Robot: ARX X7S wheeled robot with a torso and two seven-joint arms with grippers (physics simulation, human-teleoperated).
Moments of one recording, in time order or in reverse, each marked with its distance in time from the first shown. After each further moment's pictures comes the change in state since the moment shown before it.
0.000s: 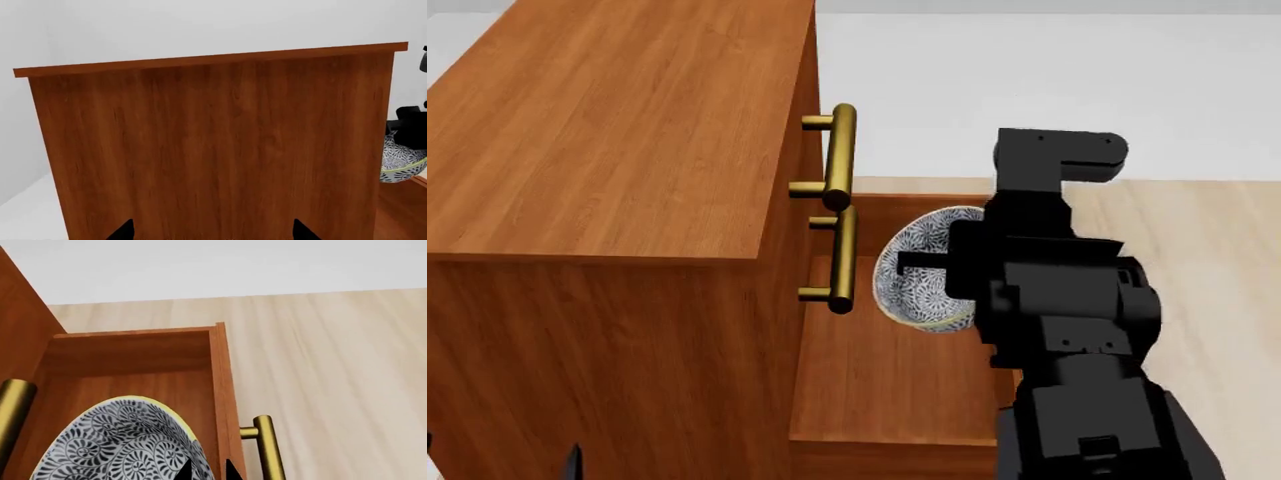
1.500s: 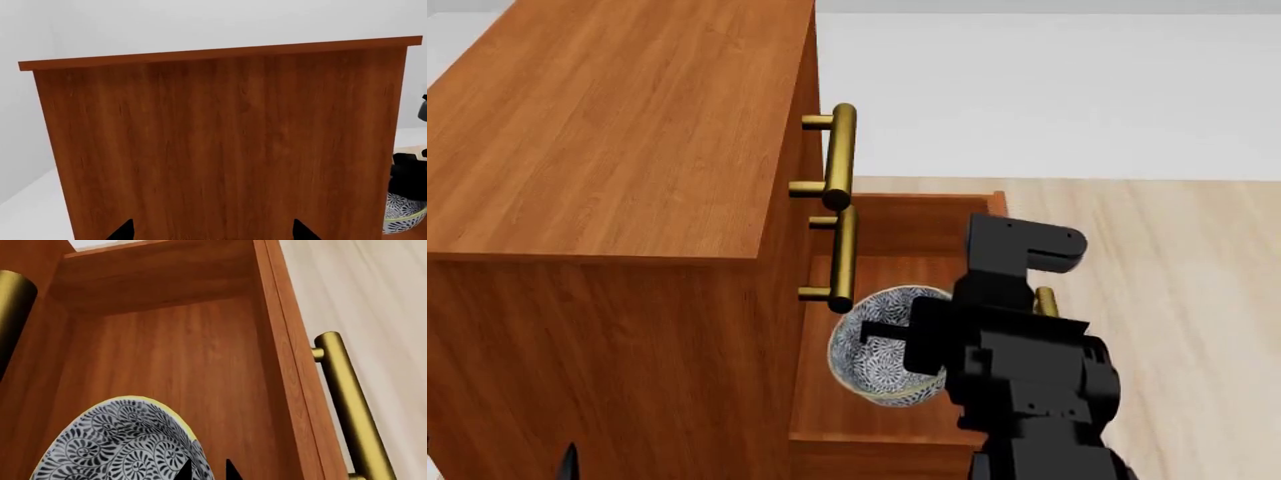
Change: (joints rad) left arm -0.007 -0.014 0.002 -0.014 -0.020 0.006 -0.021; right arm -0.120 -0.052 0.310 0.015 -0.205 0.007 -0.077
